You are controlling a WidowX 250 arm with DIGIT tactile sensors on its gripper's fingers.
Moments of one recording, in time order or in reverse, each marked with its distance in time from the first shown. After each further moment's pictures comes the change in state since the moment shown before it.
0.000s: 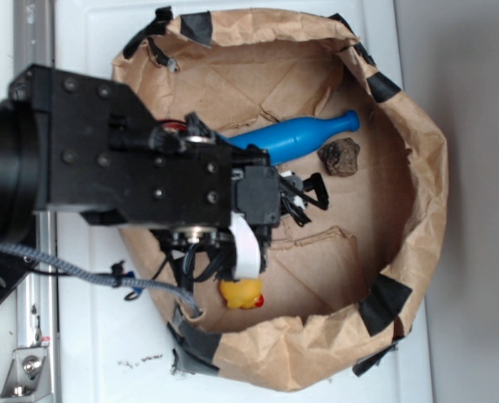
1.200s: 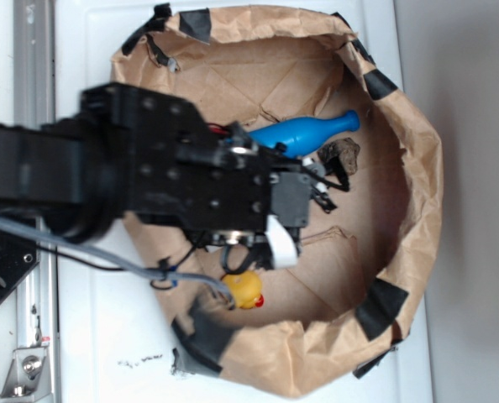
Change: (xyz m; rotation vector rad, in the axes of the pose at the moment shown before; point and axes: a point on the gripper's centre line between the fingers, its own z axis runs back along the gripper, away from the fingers) arm -0.003 0.023 -0.023 0.040 0.047 0.116
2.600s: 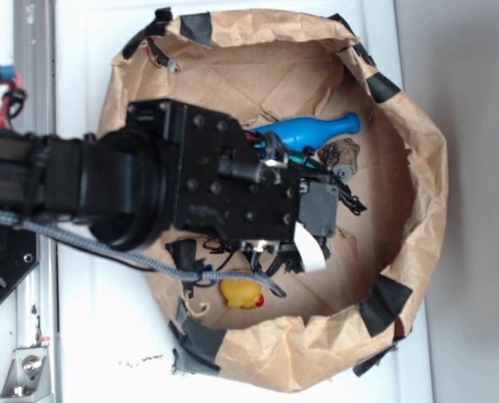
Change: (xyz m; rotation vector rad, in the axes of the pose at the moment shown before) arm 0.010 0.015 -0.011 0.056 -0.015 0.028
